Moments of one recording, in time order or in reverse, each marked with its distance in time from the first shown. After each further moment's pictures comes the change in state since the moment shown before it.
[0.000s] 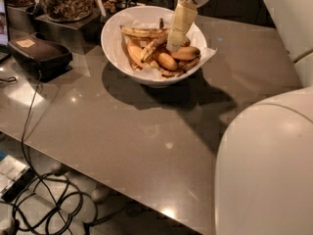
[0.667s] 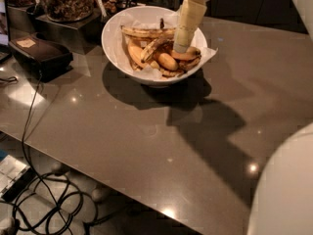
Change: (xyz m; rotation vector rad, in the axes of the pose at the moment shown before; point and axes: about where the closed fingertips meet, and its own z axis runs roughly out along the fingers) arm 0.005 0.031 -0.034 0.034 0.014 -0.068
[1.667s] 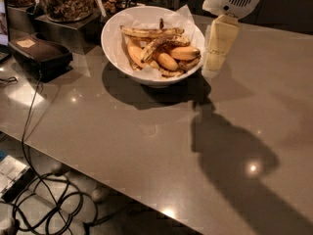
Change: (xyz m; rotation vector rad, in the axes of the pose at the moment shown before) arm 0.051 0.058 -0.021 0.030 0.067 -0.037
